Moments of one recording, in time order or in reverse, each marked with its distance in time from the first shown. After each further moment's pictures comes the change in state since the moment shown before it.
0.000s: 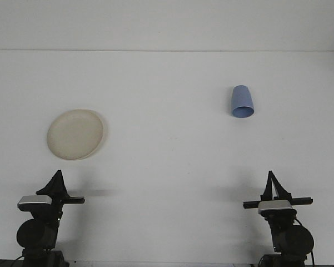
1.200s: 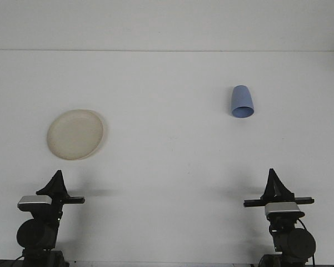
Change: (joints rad) left arm 0.000 0.000 0.000 0.000 0.000 0.000; right arm 0.001 0.000 0.000 0.091 -0.026 0.220
